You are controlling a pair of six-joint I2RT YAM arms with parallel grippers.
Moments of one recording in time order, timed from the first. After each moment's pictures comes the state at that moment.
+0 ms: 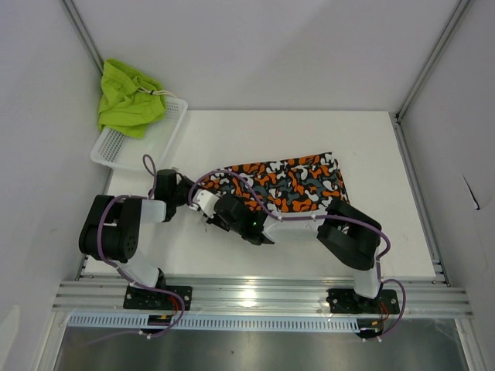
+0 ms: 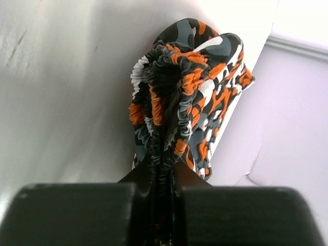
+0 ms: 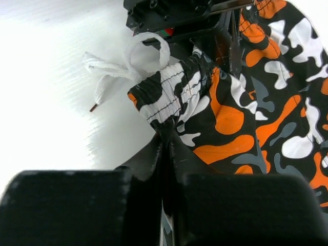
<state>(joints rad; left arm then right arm) -0.10 1.62 0.54 0.41 0.50 -1.19 1.14 1.93 1.17 0.21 0.23 -0.22</state>
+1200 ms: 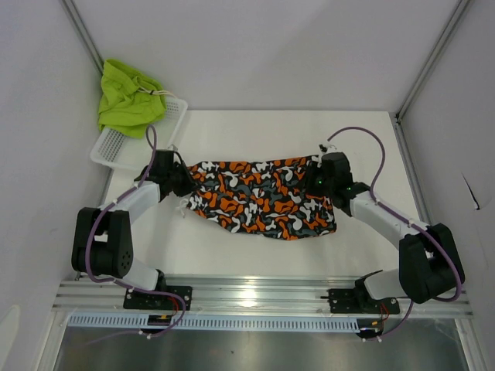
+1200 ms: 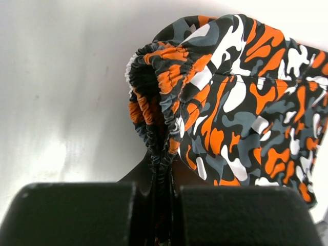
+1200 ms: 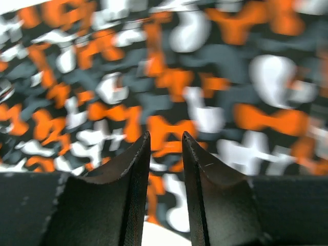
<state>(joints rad) -0.10 1.49 0.83 -0.18 0.24 -0.61 0.44 1.38 0.83 -0.08 -0.09 0.55</state>
